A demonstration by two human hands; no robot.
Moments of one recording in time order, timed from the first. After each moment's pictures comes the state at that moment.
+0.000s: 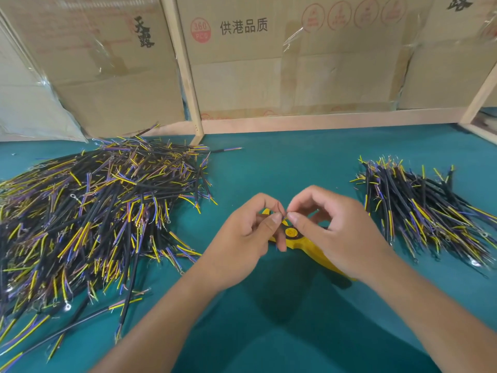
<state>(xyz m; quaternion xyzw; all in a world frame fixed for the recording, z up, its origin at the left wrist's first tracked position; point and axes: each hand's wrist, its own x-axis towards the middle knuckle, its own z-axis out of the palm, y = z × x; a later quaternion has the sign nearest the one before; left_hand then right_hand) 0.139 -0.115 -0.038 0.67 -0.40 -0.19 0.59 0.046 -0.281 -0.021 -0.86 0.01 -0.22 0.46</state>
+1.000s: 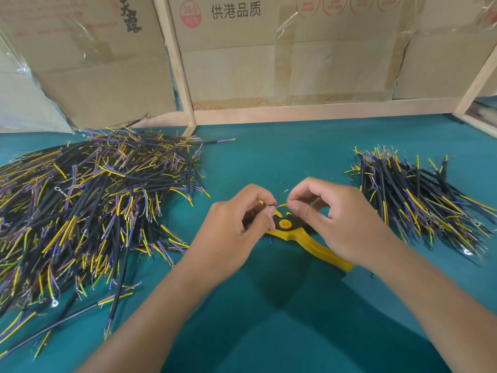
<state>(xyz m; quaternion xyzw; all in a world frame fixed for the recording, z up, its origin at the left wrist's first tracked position) 0.135 -0.110 -0.033 0.76 -0.42 -0.04 0.50 0.046 -0.293 -0.017 -0.89 0.00 -0.21 0.40</state>
